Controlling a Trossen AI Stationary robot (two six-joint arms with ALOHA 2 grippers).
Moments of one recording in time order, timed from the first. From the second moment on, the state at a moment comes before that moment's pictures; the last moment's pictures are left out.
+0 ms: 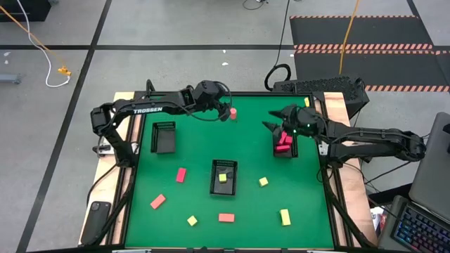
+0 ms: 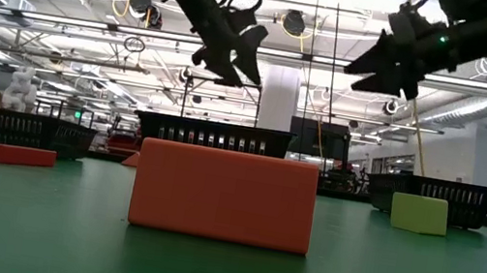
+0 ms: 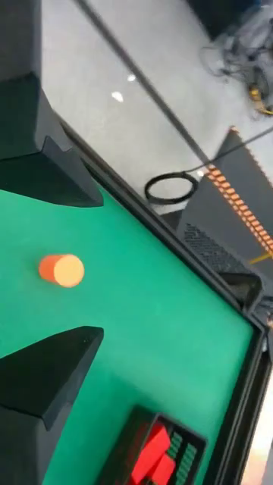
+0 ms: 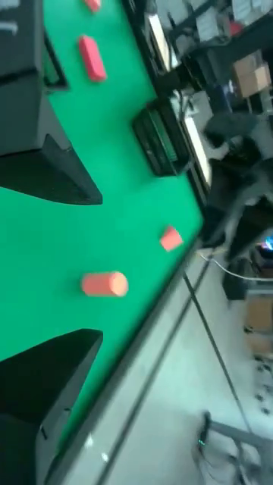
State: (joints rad) left arm 0.40 1.69 1.30 -0.21 -0.19 -0.10; right arm -0.31 0.88 0.49 0.08 0.18 0.21
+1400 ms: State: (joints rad) left arm 0.42 2.07 1.51 -0.34 -0.22 -0.28; right arm -0.40 0.88 0.52 0.29 0.21 -0.01
